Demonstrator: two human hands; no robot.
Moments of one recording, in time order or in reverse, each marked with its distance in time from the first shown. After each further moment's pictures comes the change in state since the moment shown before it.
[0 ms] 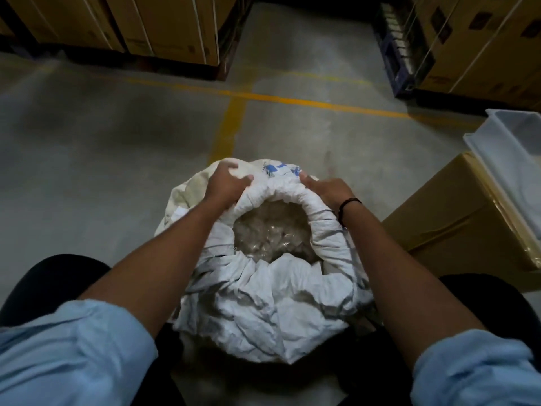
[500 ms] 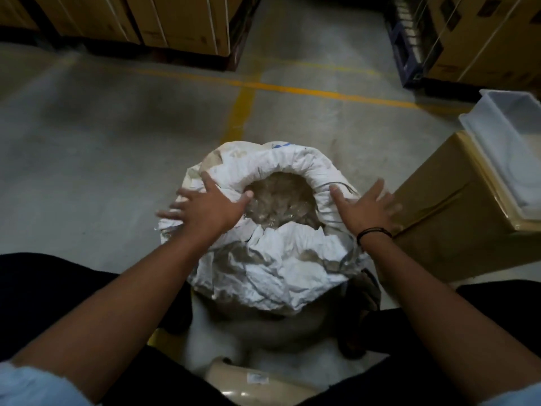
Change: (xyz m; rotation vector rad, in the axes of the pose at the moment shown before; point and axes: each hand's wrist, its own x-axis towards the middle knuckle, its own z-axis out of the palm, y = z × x) left_hand -0.125 -0.032 -0.011 0.512 0.117 -0.385; right_hand -0.102 0.066 -0.015 -0.444 0.406 0.124
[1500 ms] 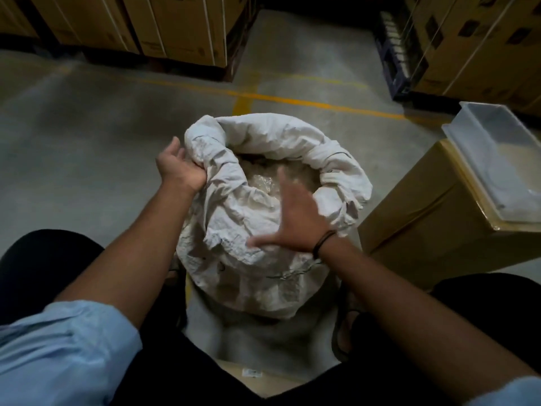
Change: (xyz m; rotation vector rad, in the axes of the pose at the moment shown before) left_hand 0.058 0.004 -0.063 -2.246 -0.327 -0.143; right_hand -0.076 -0.063 0.007 -0.174 -0.279 -0.864
